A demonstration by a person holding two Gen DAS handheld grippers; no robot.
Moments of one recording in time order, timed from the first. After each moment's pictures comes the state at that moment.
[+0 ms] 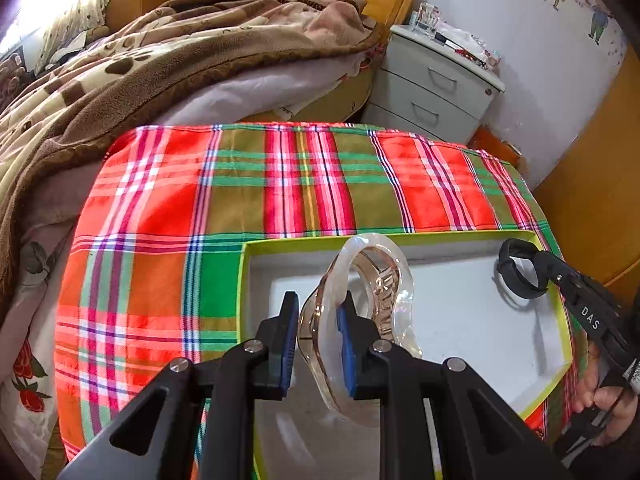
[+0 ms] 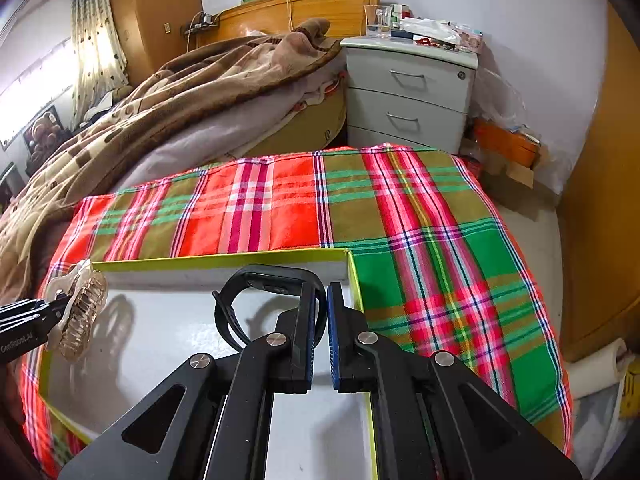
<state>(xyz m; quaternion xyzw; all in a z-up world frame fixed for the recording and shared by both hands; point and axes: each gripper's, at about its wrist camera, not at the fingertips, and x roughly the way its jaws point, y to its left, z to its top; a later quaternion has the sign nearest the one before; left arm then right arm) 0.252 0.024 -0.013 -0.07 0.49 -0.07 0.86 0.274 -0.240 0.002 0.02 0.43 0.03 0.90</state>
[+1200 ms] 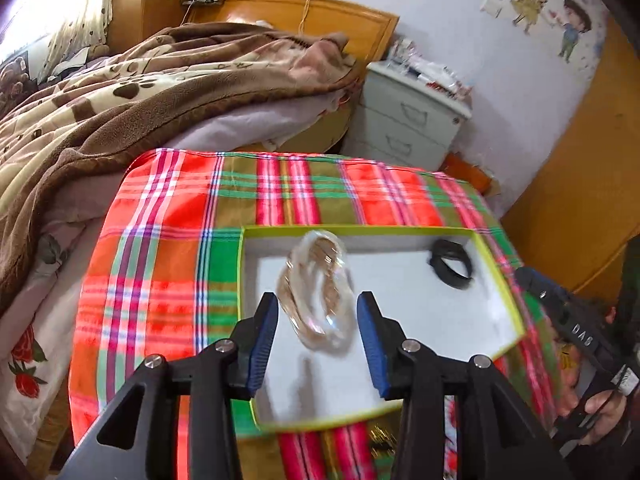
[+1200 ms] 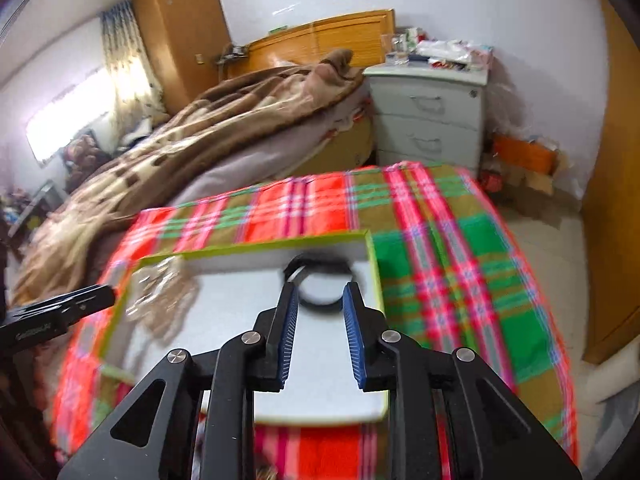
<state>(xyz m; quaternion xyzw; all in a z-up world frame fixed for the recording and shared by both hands) 0.183 0.032 0.028 -0.09 0.43 -0.10 0.89 0.198 -0.255 0.036 0.08 0.38 0.11 0.91</state>
